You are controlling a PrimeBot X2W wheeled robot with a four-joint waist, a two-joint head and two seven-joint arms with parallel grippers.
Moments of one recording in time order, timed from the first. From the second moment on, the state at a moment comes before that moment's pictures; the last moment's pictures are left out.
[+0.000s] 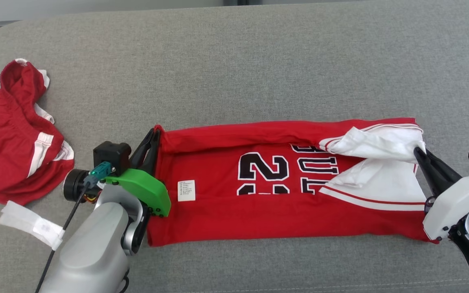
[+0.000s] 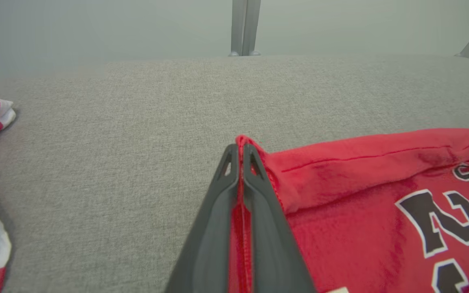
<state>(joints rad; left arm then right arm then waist) -0.60 0.24 -0.66 0.67 -0.65 0.03 -0.26 -0.08 -0.35 -0.02 -0.14 0.43 0.13 0.38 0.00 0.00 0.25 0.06</state>
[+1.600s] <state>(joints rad) -0.15 0.05 -0.06 0.19 -0.29 -0.11 -0.26 -0.16 -0.09 -0.29 0.13 0.28 0.13 0.58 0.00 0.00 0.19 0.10</state>
